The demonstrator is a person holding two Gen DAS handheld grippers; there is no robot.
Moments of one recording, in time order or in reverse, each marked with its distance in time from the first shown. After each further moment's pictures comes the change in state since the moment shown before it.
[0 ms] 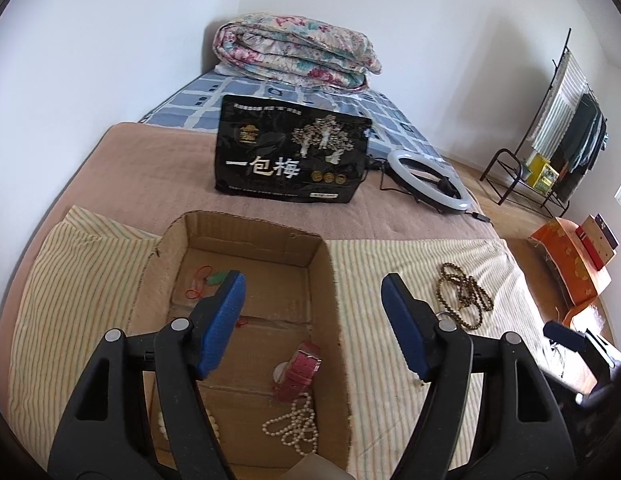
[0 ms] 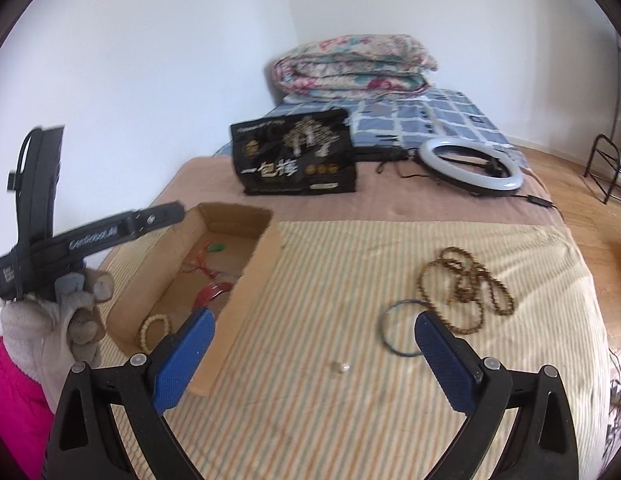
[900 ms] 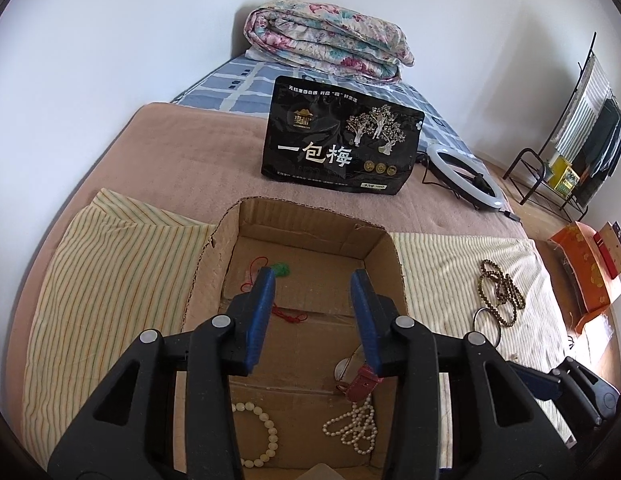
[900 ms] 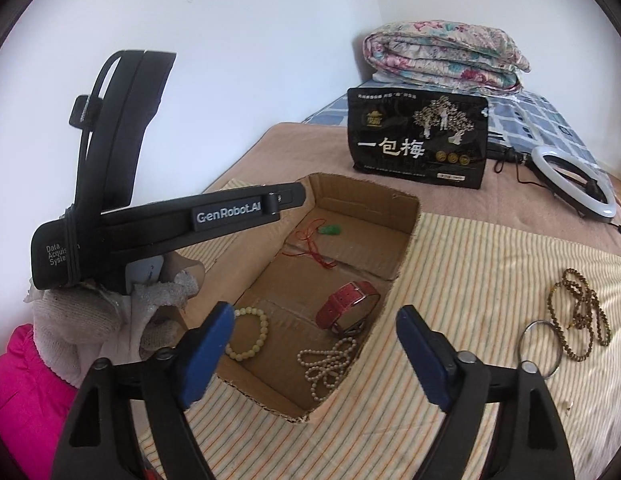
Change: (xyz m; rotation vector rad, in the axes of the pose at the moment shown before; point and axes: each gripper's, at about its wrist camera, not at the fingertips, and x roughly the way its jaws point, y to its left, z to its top) left arm 0.011 0.055 -0.001 -0.052 0.045 0.078; right arm 0.055 0.125 -0.006 -0.157 0.099 0.212
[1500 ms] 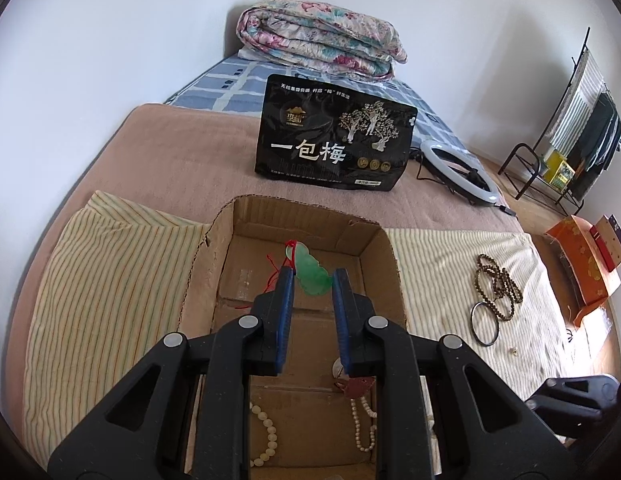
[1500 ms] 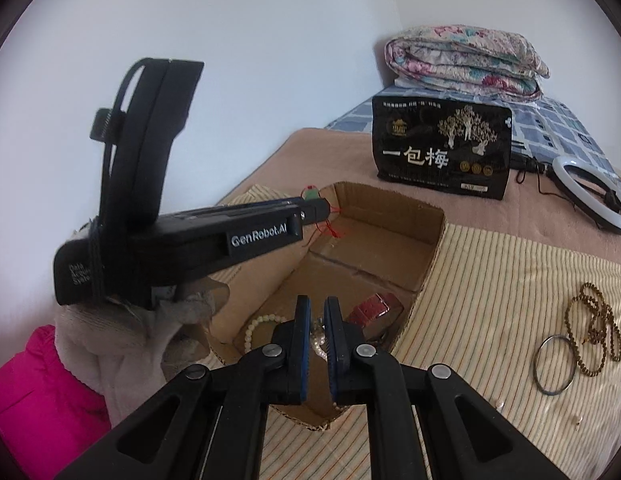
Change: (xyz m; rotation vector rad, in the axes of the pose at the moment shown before) left arm 0.000 -0.002 -0.003 0.022 0.006 -0.010; right arm 0.012 0.006 0.003 -0.022 0.022 0.099
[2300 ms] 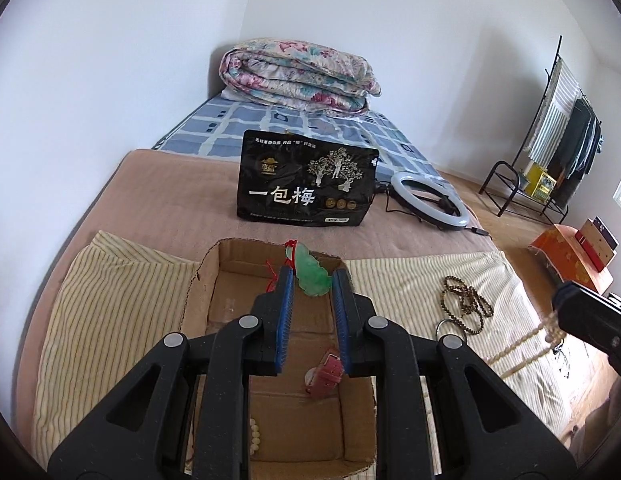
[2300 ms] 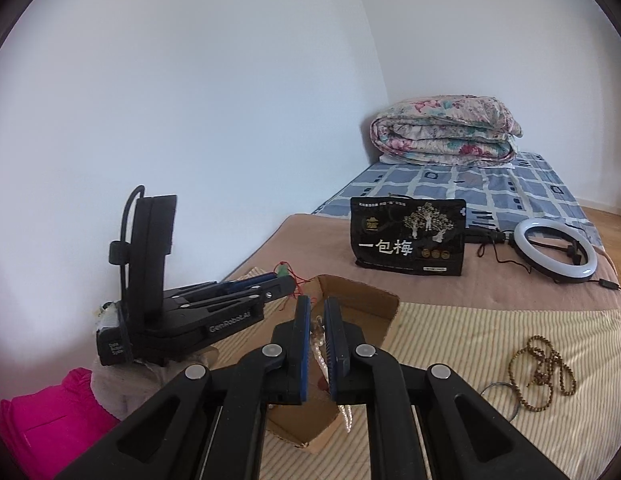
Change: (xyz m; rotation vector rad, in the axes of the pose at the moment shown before) left arm -0.053 -0.021 0.007 0.040 -0.127 -0.051; right arm -0.106 0.004 0.029 -0.027 -0.287 -0.009
